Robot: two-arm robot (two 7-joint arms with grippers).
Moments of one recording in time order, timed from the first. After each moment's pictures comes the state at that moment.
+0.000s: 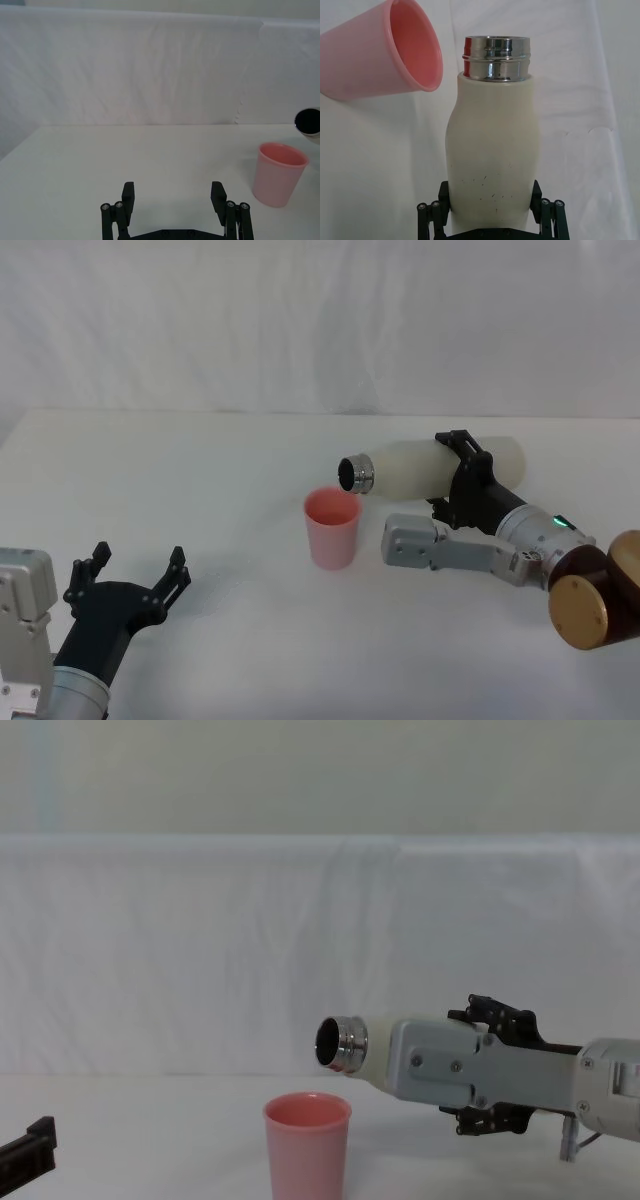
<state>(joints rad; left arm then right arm) 0.27 0.24 0.04 -1.85 -0.25 -0.02 -0.02 0.46 0.33 -0.60 -1.37 -0.84 0.06 0.18</state>
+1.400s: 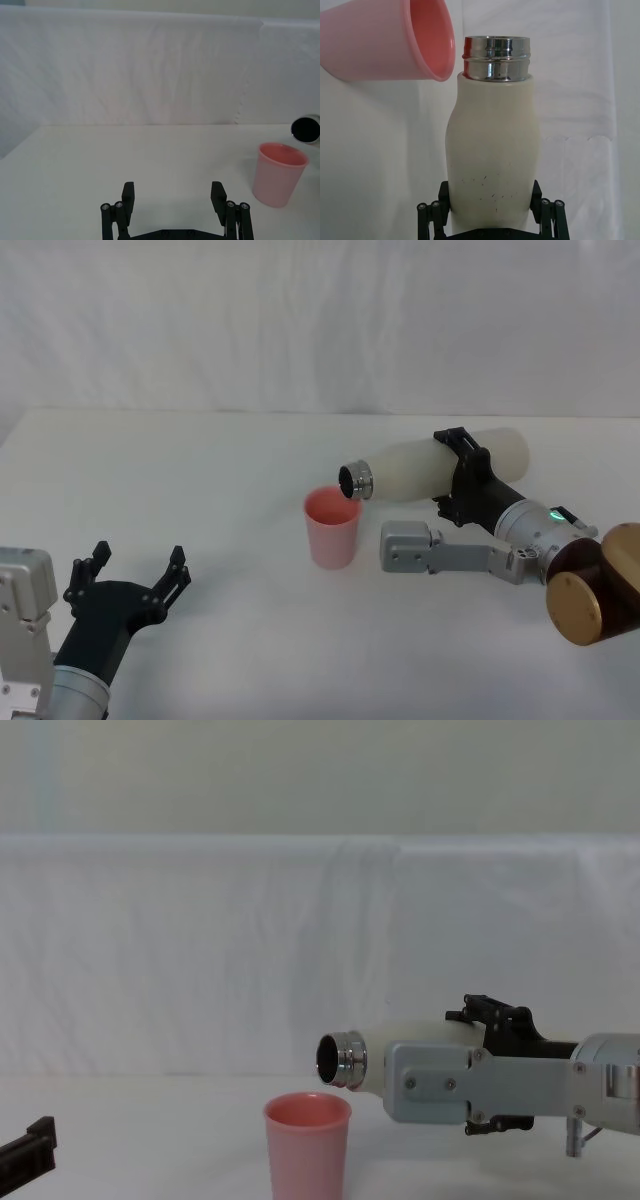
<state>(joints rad) 0.27 0.24 0.04 -1.85 -0.25 -0.02 -0.02 0.49 0.35 -0.64 -1.38 -0.91 0.09 0.20</state>
